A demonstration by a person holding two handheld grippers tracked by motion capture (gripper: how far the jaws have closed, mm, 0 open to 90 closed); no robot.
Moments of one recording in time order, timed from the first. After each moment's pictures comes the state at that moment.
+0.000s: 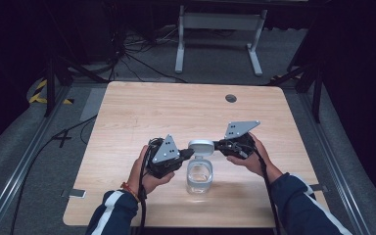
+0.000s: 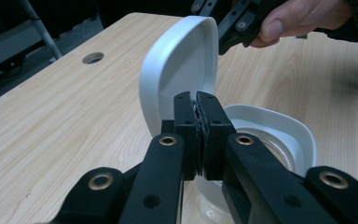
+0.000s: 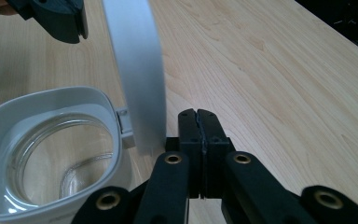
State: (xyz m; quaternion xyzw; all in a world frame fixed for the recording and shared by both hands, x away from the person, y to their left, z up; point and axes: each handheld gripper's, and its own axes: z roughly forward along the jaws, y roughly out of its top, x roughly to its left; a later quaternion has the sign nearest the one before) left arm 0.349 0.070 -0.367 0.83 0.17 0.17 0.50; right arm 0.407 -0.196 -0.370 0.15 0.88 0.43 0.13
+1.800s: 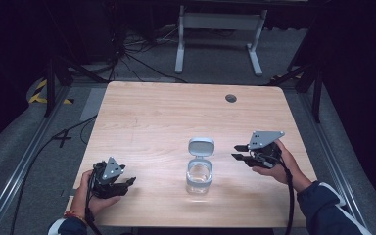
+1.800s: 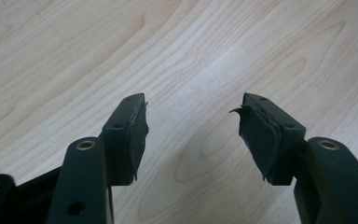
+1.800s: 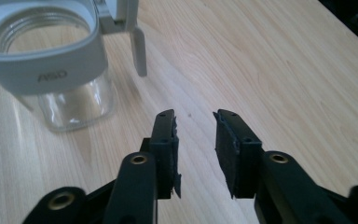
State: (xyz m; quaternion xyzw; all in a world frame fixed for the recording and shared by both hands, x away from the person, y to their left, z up) left arm 0.325 0.213 -0.452 0.86 0.33 0.19 0.33; right arm 0.376 -0.260 -0.369 0.18 0.90 0.35 0.18
